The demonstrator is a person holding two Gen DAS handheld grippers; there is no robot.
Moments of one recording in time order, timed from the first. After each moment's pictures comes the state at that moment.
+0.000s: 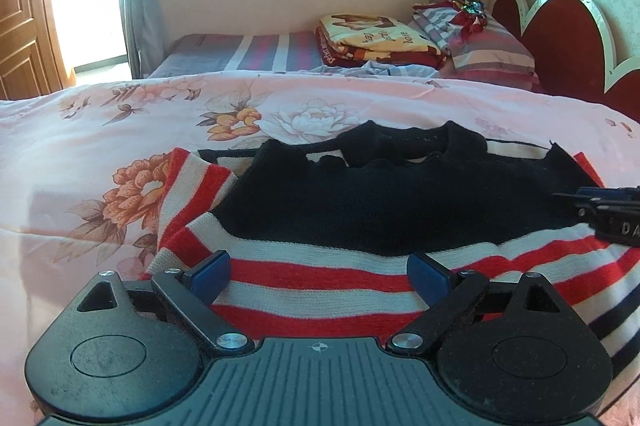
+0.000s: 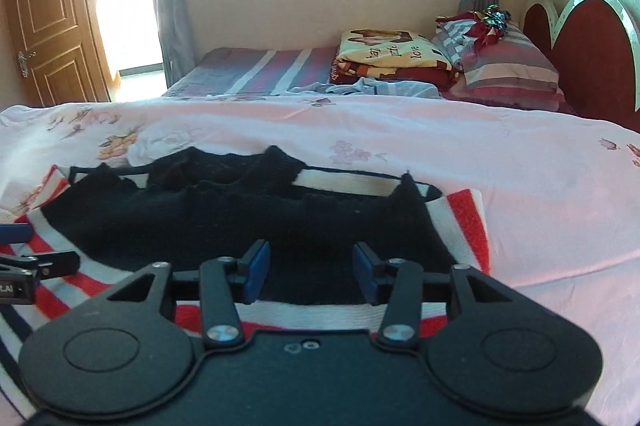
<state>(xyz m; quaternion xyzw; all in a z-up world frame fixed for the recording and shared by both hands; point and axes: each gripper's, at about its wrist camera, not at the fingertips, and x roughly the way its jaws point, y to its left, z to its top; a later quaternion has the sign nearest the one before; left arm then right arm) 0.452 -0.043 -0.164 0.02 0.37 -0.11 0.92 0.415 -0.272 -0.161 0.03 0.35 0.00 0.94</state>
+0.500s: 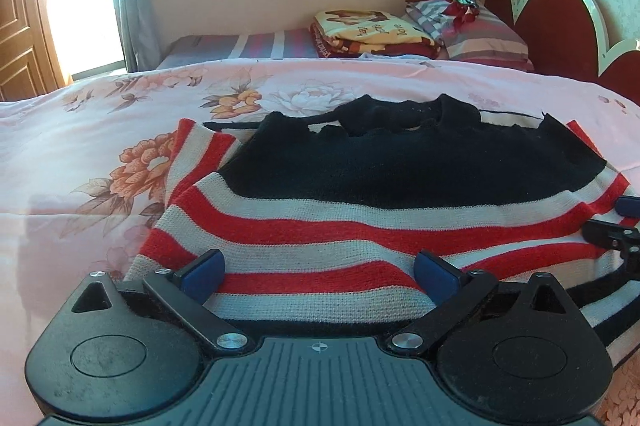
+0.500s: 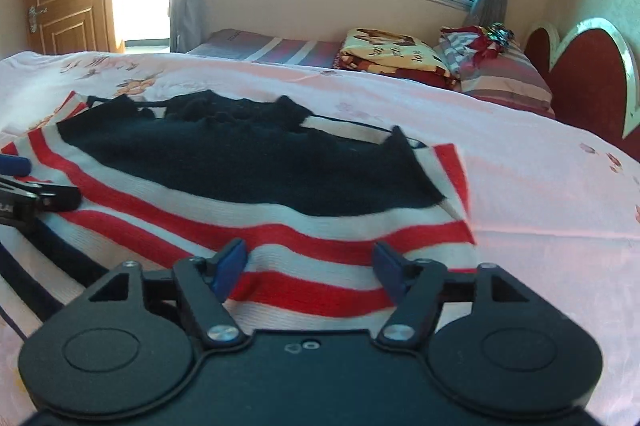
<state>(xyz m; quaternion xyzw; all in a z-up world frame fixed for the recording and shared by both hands) 0.428 -0.033 -0.178 0.05 0.37 -0.11 0.92 0.362 -0.271 -0.179 -0.03 0.35 -0.02 0.94</state>
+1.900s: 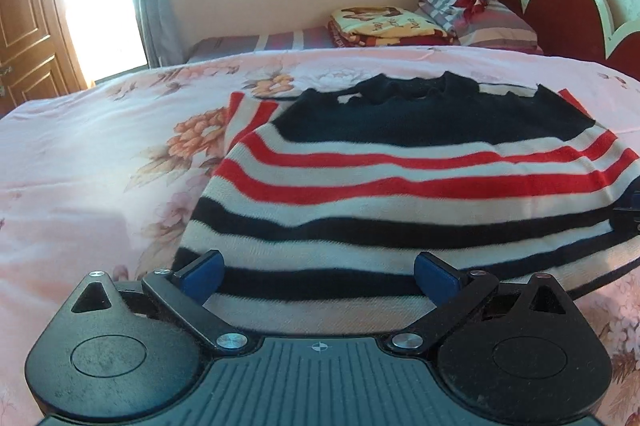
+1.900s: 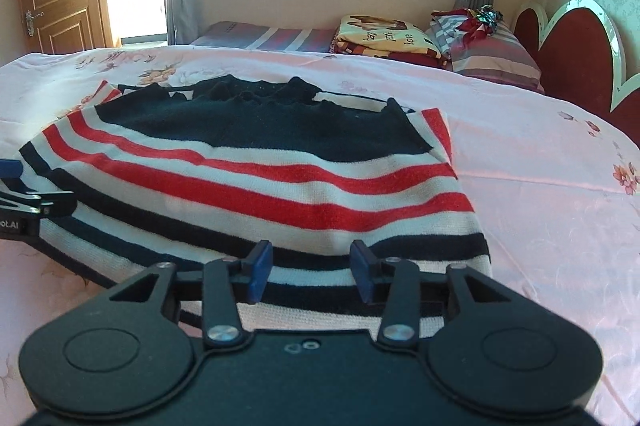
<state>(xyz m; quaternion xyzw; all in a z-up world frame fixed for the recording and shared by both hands) 0.361 -0.004 -0.173 0.07 0.37 -0.08 0.92 0.302 -0.244 -0.166 -0.02 0.37 -0.03 0.93</state>
